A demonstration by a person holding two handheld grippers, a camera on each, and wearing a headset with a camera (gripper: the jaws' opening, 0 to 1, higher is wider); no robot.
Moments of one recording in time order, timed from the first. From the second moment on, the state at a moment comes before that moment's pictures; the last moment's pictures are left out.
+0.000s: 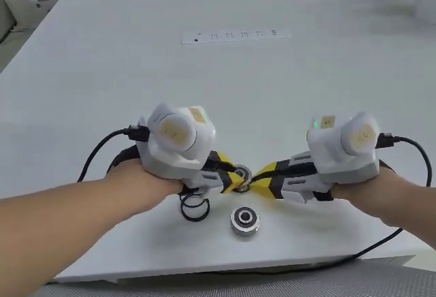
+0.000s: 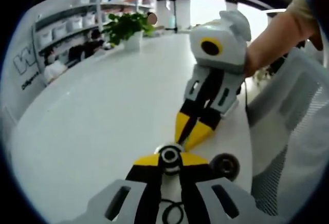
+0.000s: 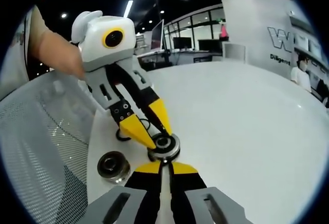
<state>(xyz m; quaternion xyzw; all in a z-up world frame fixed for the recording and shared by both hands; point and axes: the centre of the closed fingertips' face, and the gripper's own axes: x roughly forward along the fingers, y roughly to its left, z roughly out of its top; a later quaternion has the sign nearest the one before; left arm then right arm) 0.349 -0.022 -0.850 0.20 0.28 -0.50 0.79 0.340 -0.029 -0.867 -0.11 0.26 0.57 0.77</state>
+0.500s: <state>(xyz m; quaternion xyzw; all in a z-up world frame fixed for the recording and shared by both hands) 0.349 -0.022 -0.851 0.22 0.28 -0.49 0.79 0.344 -0.035 -0.866 0.02 0.31 0.51 0.80</state>
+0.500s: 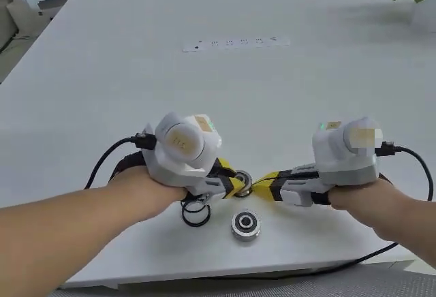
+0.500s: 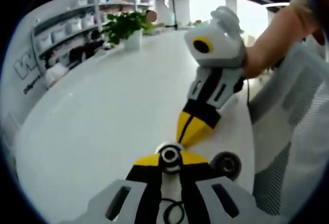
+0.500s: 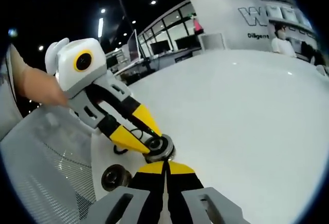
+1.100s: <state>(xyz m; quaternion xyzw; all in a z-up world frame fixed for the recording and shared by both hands) 0.349 -0.022 -0.851 0.22 0.29 -0.49 0.79 0.346 -0.031 -0.851 0.06 0.30 0.49 0.81</state>
